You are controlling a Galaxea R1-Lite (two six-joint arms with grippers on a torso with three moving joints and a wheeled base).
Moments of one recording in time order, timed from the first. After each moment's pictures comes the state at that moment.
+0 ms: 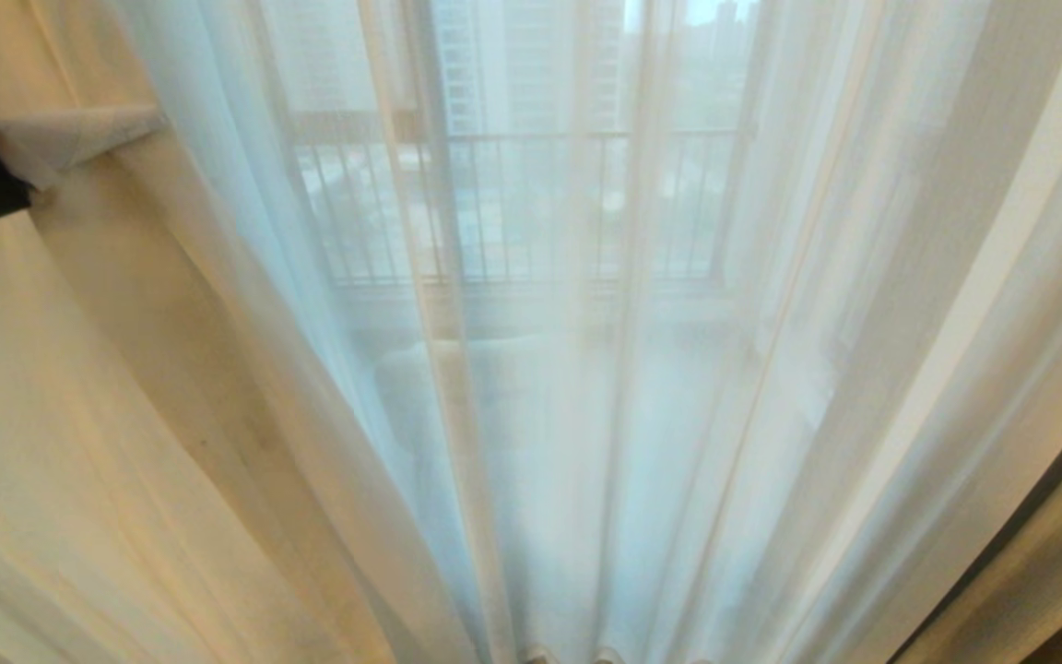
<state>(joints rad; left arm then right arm) 0.14 1.31 -1.01 -0.45 -0.73 -0.28 0.00 0.00 0.00 0.01 0.07 -0.12</state>
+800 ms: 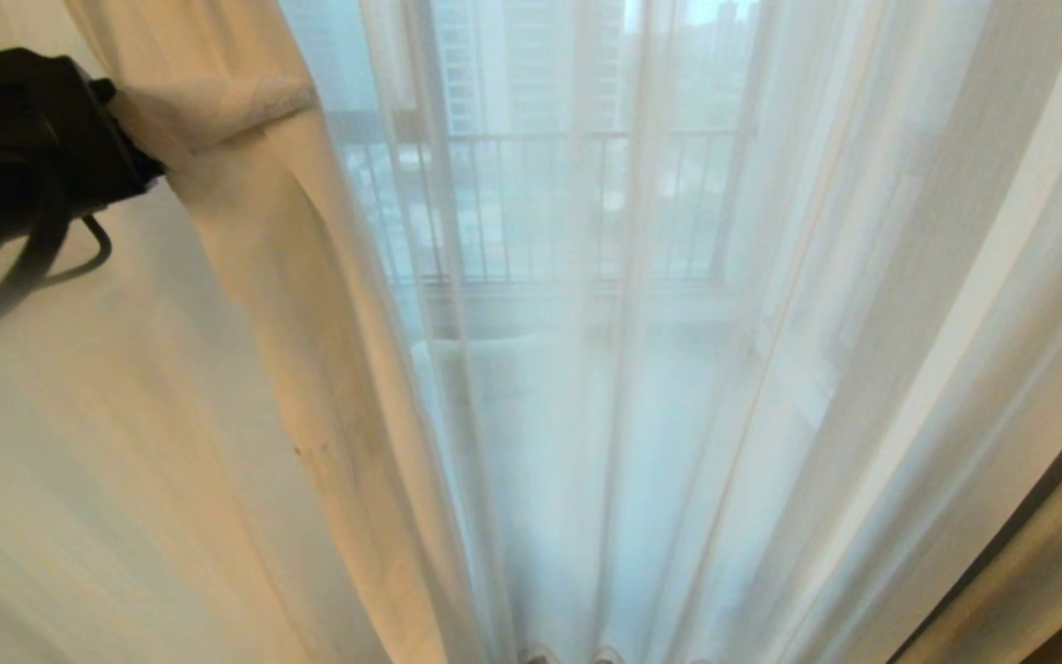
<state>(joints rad) -0.18 1.37 -1.05 -0.45 -0.71 -0.27 0.00 0.00 0.00 0.01 0.07 -0.12</state>
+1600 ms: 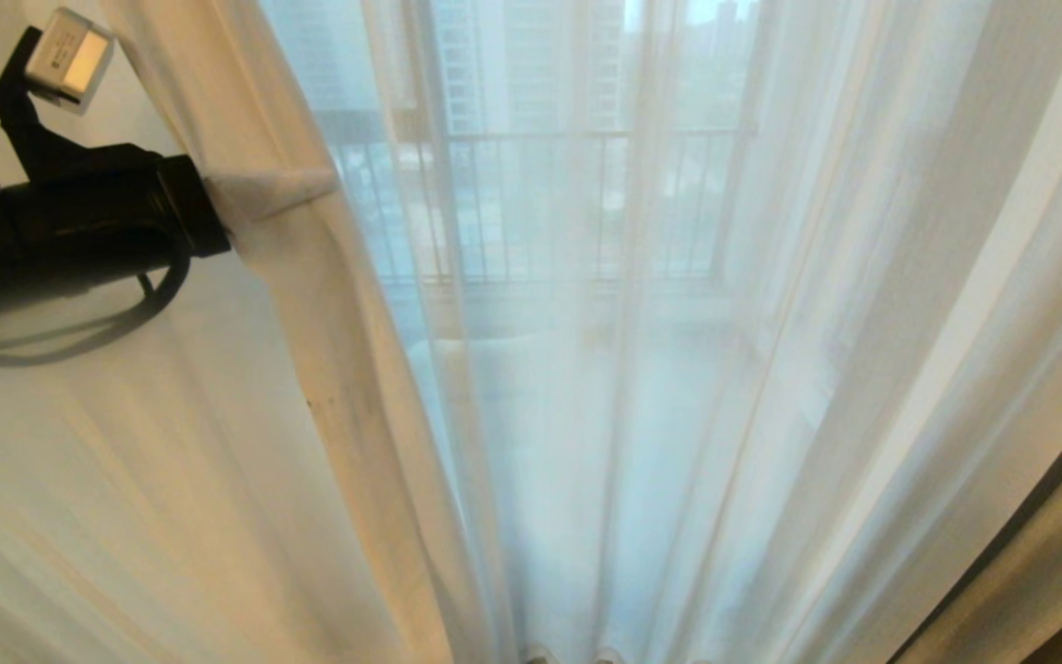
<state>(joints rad) -0.11 1.47 -1.03 -0.45 -0.67 -0.25 0.00 0.00 0.00 0.01 0.07 -0.12</state>
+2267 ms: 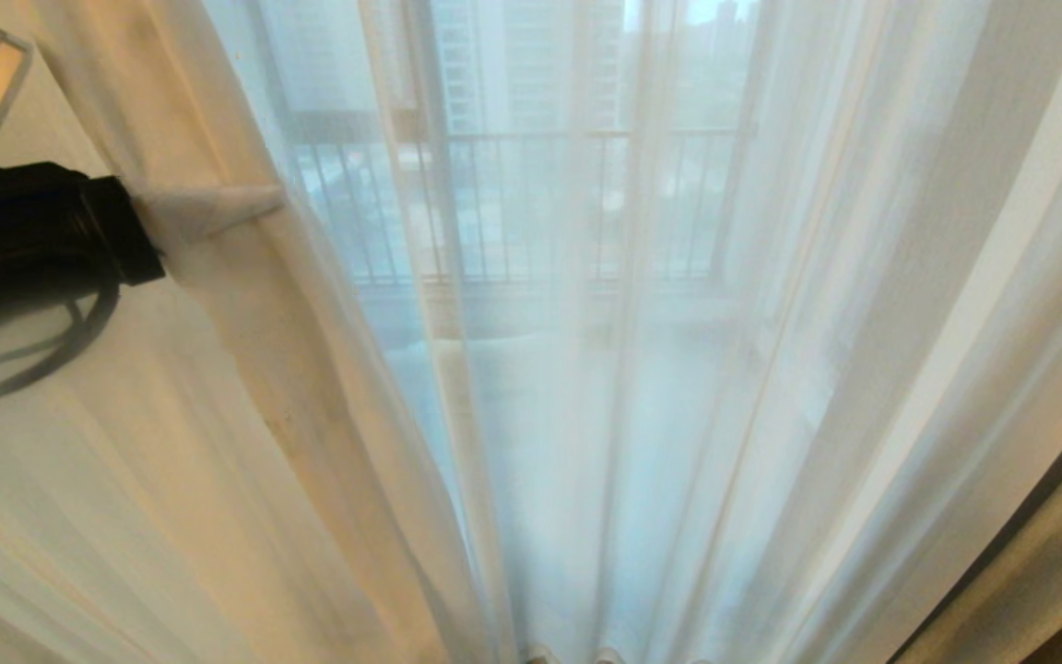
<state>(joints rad) -0.03 1.35 -0.93 -0.45 -0.66 -0.24 0.00 0.00 0.00 0.01 0.07 -0.12</state>
